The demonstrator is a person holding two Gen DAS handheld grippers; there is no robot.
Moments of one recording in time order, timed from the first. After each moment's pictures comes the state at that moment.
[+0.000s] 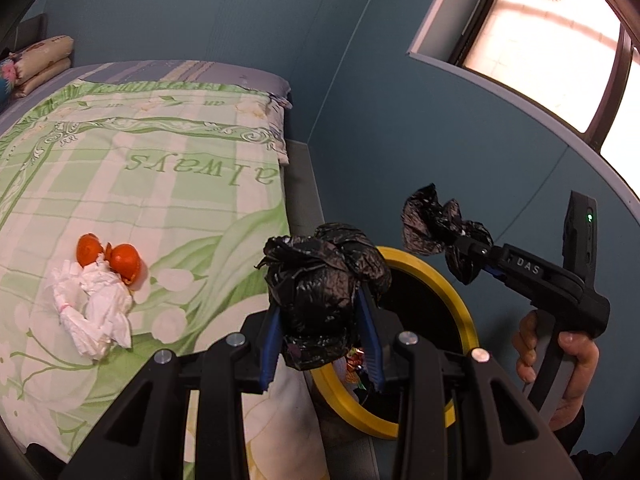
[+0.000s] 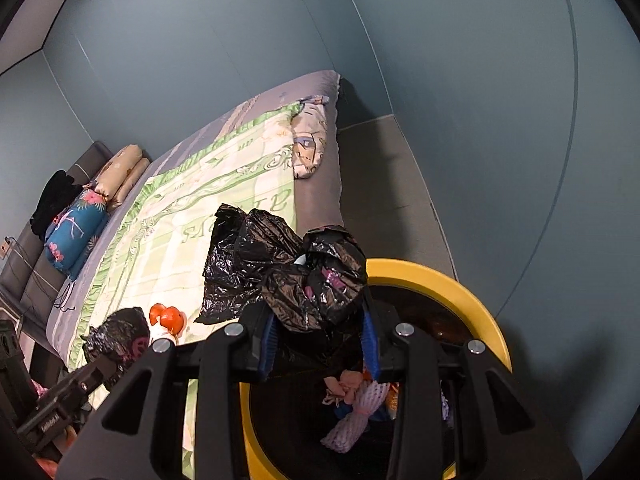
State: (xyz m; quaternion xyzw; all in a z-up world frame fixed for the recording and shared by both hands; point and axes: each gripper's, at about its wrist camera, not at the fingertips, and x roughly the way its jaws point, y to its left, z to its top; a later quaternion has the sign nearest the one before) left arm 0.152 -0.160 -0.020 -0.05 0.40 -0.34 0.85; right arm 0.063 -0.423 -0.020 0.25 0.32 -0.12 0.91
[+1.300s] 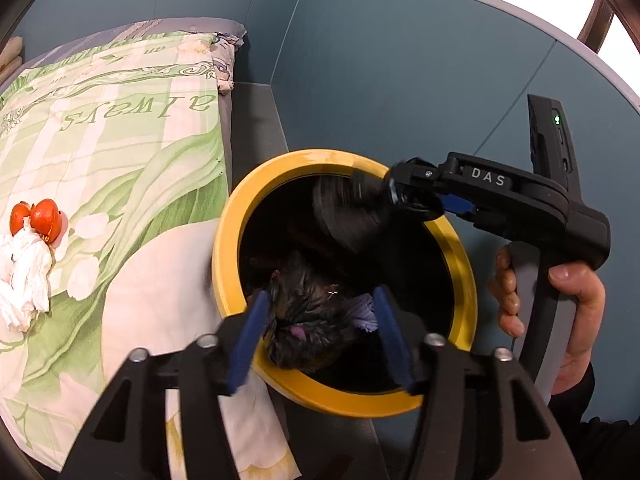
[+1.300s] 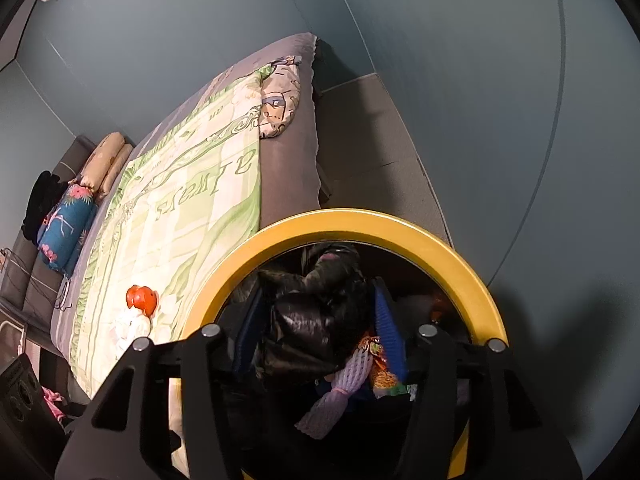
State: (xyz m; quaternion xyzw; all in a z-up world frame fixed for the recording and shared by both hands) left arm 0.117 -0.238 -0.080 0.01 0.47 -0.38 0.80; right arm 0.072 -0.452 -0.075 0.28 0.38 -0.13 0.87
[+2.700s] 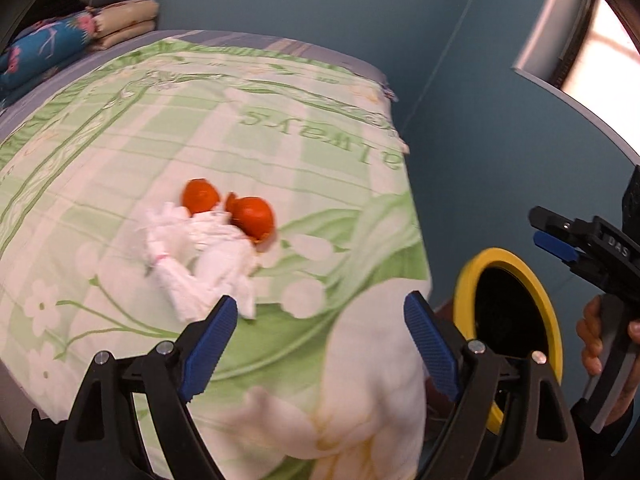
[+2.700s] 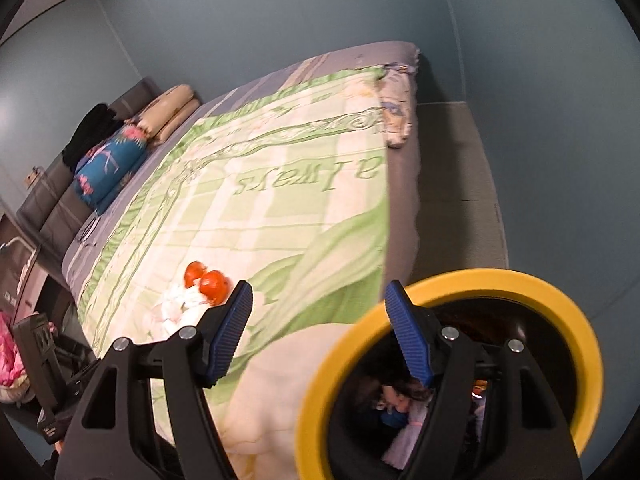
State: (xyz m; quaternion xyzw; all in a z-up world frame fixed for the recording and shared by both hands) left arm 0.193 -0.056 -0.078 -0.08 0.44 -0.18 0.88; right arm 0.161 -0.343 -0.032 0.18 0.38 0.00 0.91
